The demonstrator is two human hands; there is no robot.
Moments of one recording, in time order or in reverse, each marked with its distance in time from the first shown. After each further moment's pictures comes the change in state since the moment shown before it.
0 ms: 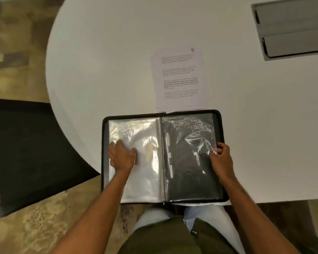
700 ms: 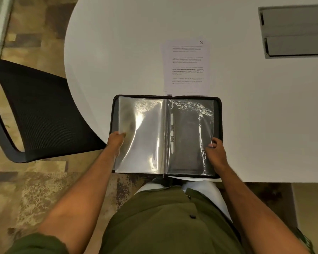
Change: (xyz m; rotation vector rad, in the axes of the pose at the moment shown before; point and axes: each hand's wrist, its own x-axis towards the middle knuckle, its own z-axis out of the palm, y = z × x) left_hand -0.015 -0.054 -0.046 -0.490 -0.192 -0.333; right_hand -0.037 0.039 -0.001 -0.089 -0.085 0.019
